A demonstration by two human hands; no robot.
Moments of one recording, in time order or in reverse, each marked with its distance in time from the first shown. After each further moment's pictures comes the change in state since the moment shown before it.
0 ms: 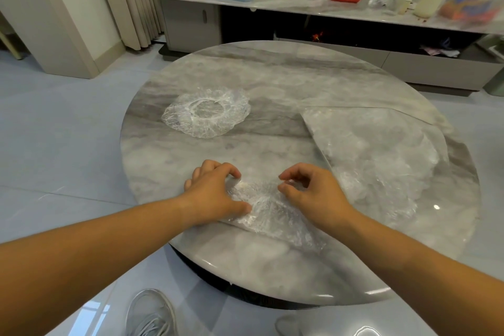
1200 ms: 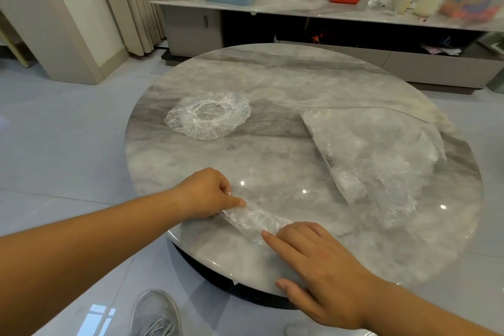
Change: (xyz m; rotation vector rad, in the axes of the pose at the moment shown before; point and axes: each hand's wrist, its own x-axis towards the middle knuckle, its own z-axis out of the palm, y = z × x) left_hand 0.001 -0.001 -0.019 -0.015 -0.149 -0.061; right_hand -0.090 0.035 0.001 -0.736 -0.286 -0.764
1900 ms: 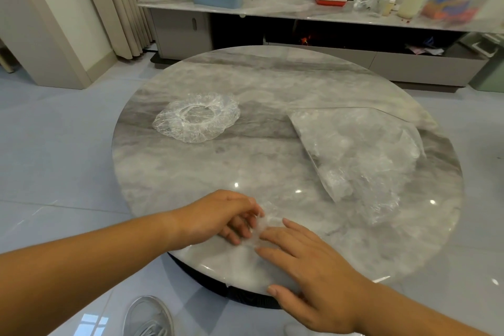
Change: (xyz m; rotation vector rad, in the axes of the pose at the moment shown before) left_hand -0.034 0.029 0.023 -0.713 -0.361 0.083; right_hand -0.007 -0.007 -0.005 0.118 -0.005 0.059
